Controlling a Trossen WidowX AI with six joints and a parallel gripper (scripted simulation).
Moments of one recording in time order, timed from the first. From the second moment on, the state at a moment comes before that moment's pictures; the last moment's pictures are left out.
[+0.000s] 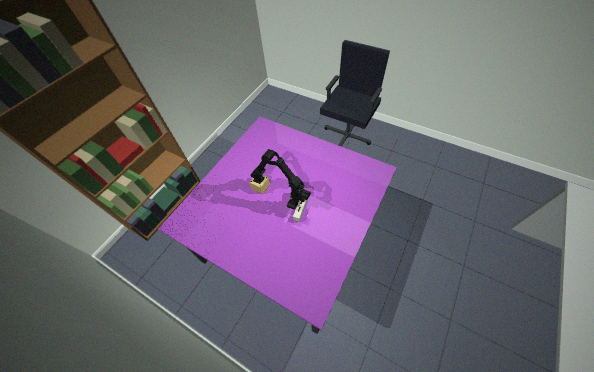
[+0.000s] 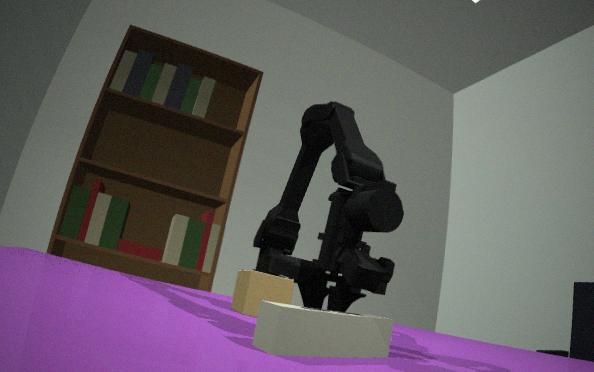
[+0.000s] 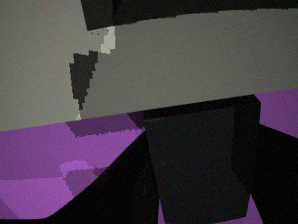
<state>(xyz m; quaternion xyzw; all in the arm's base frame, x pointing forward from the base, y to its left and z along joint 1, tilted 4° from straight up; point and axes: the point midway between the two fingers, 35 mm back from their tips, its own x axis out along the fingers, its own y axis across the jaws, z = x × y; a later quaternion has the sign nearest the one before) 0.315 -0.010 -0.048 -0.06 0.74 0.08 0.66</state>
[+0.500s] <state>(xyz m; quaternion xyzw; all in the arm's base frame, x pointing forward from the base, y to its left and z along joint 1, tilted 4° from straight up) 0.318 -0.010 -0.048 -0.06 0.75 0.08 0.66</state>
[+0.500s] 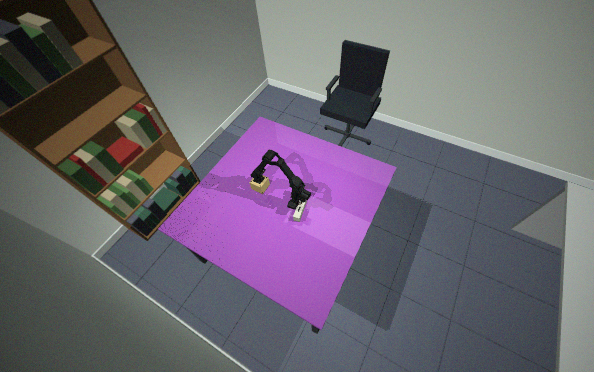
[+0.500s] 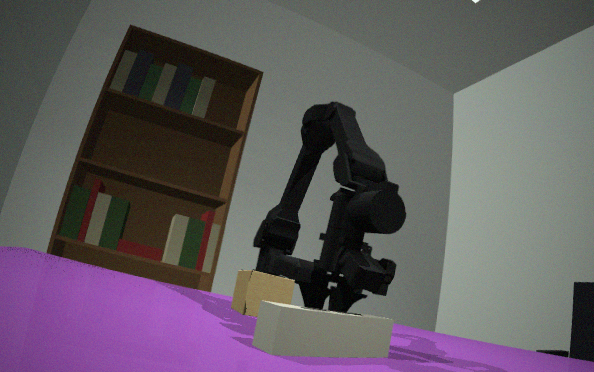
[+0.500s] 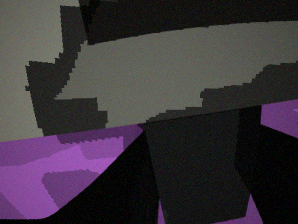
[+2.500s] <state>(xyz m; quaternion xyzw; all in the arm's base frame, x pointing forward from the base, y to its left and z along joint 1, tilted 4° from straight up) 0.324 -0.008 -0.047 -0.06 0.75 0.08 0.66</state>
